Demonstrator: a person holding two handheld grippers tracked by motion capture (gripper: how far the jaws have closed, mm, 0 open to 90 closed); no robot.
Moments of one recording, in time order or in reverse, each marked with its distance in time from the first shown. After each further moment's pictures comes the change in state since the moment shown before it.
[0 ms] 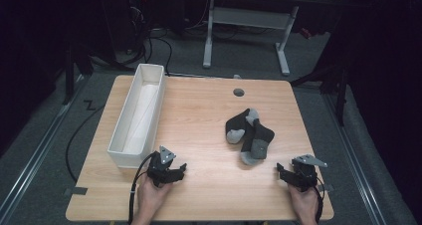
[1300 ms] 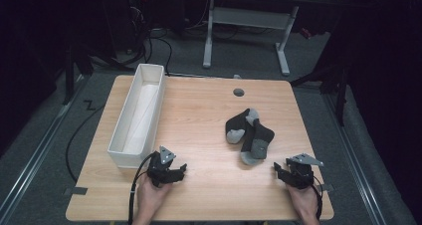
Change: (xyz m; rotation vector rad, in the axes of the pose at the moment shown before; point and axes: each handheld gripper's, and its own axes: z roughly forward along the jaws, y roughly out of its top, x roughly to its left) left arm 0.000 0.000 0.000 0.003 -0.003 0.000; right arm 0.009 0.004 0.002 -0.008 0.044 -0.049
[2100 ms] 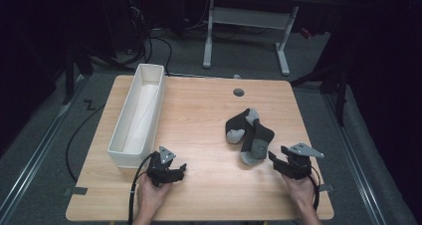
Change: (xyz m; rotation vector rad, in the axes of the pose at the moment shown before) left arm 0.001 0.000 0.000 -0.001 0.008 0.001; right arm 0.016 0.043 -0.017 -0.125 0.064 -0.053
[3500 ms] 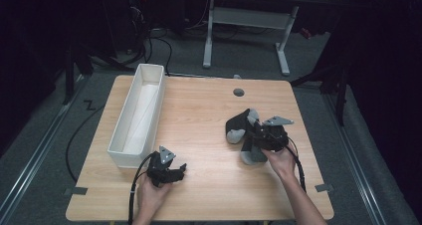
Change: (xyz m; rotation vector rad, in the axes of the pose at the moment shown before) left arm 0.000 0.000 0.000 0.000 0.001 -0.001; right arm 0.020 0.069 0.067 0.100 0.030 -0.095
